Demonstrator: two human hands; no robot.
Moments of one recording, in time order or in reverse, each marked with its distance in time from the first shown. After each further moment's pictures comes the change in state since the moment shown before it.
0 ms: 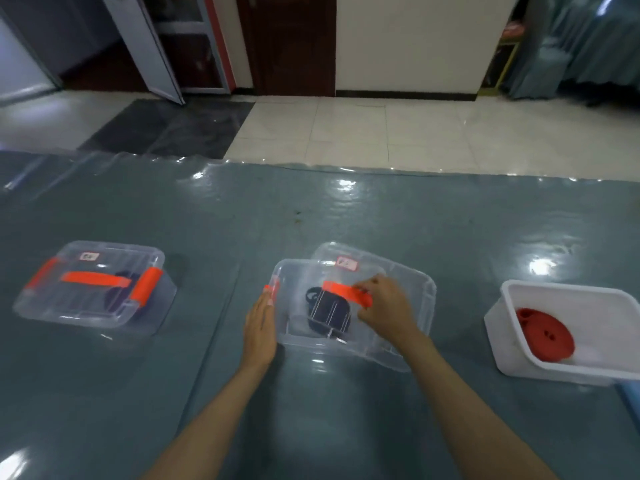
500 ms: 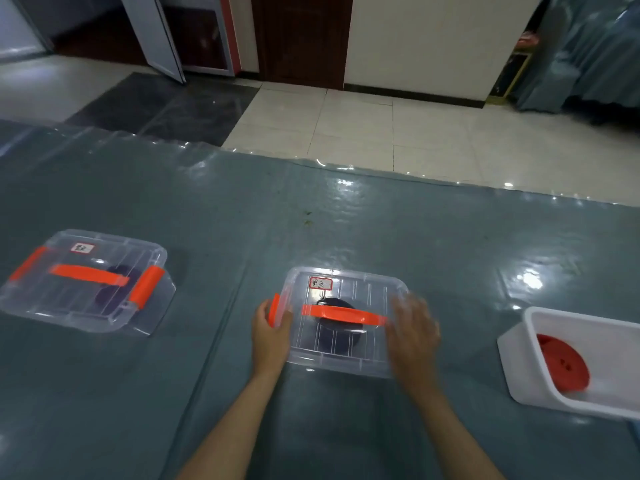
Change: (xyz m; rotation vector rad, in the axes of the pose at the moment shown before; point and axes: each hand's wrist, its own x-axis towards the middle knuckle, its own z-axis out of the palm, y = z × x) left_hand 0.032 -0.018 0.011 -0.185 0.176 -0.266; right_hand -0.019 0.019 0.056 -0.042 0.381 0.167
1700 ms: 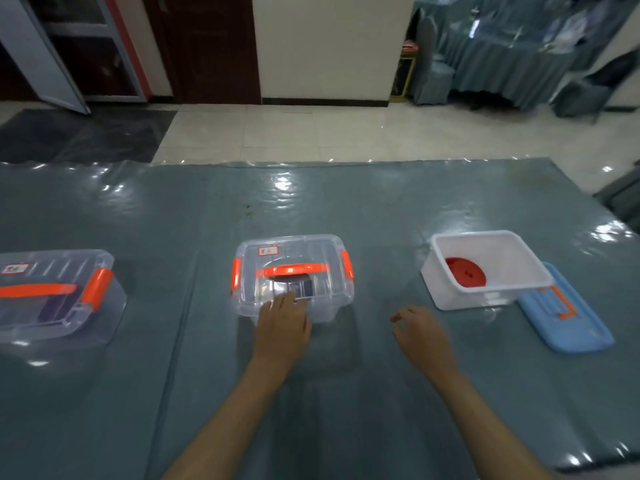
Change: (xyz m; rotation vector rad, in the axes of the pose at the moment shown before) left_hand -0.133 0.035 0.000 1.027 -0.399 0.835; right_hand -0.132 0.057 -0.115 -0.170 -0.127 0.146
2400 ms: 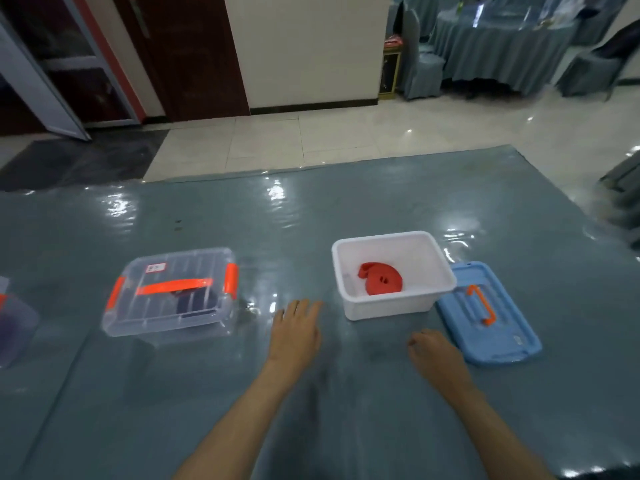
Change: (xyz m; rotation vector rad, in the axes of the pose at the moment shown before) left_hand 0.077 0.288 0.093 0.216 -0.159 -0.002; right_hand 0.017 0.310 -0.075 -0.122 -0.191 0.096
